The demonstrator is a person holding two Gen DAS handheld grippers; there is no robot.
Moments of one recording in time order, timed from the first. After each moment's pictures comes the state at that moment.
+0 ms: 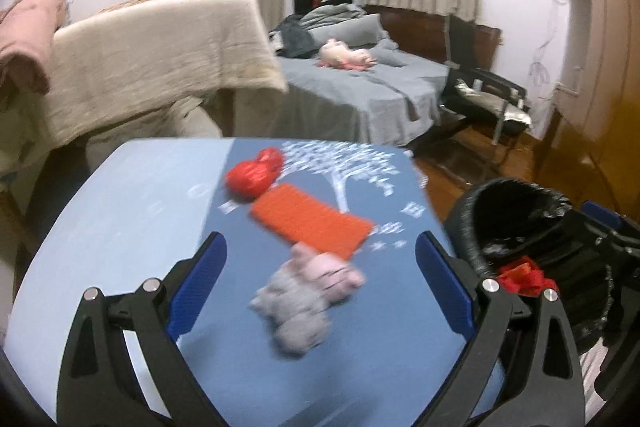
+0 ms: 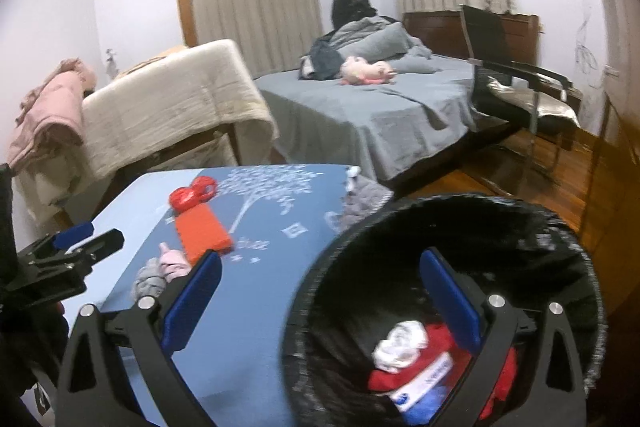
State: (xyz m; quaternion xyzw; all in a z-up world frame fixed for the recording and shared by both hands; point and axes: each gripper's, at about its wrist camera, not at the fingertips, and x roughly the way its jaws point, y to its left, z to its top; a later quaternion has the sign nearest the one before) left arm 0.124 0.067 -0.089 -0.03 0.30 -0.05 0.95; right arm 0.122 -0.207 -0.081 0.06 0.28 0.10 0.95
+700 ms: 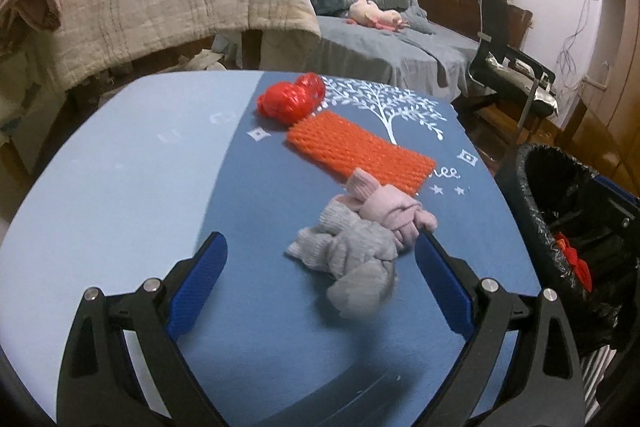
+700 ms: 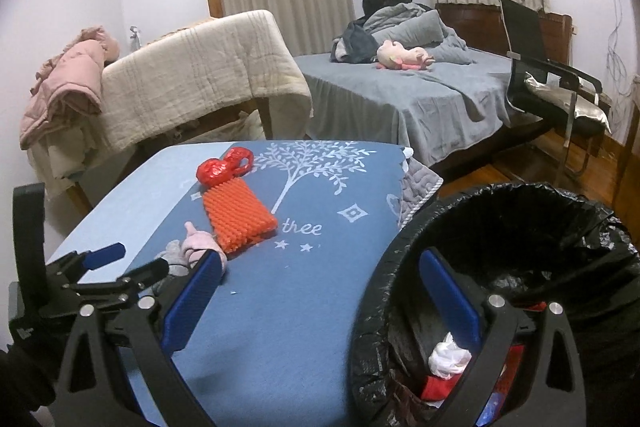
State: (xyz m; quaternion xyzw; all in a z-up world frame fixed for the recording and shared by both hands) left arm 0.142 0.090 -0.149 -0.05 0.36 -0.02 0.93; right arm 0.143 -0.154 -0.108 0.04 0.30 0.14 0.94
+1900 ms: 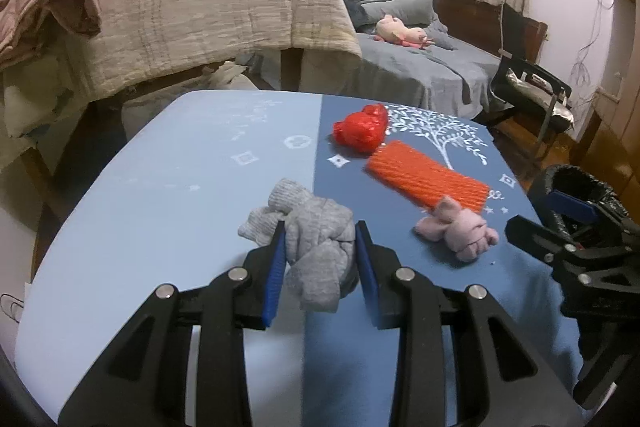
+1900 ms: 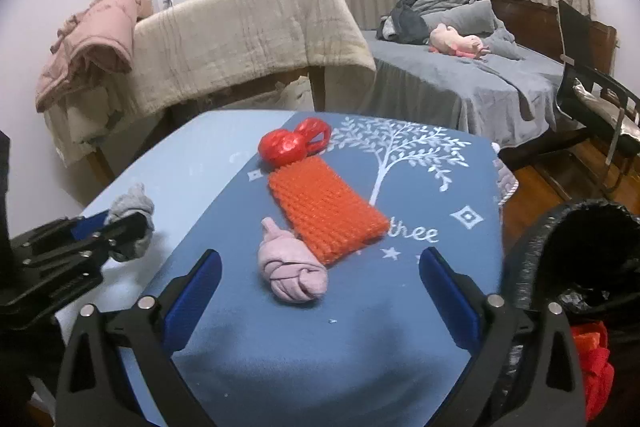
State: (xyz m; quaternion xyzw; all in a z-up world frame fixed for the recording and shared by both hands) left arm 0.126 0.163 -0.122 -0.04 0.34 0.02 0.94; right arm 0.174 -0.050 -0.128 0.00 0.33 0.20 0.92
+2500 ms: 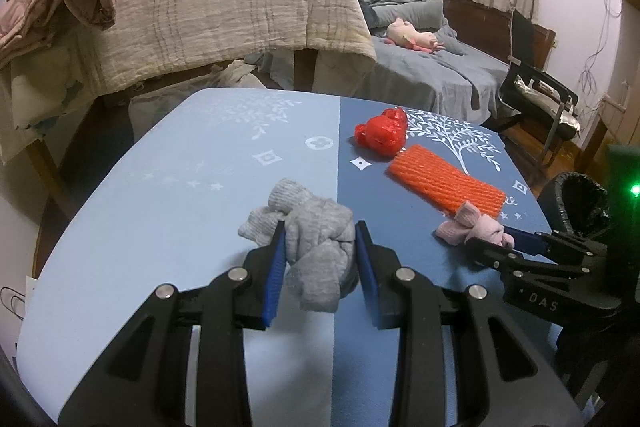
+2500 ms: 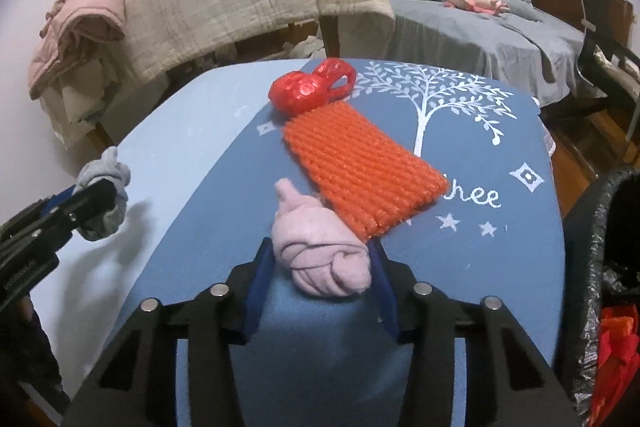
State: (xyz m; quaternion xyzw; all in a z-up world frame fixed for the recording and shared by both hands) left arm 0.126 0.181 -0.123 -0.05 0.34 0.03 0.94; right arm 0.196 -0.022 -0.165 0.01 0.40 0.22 0.89
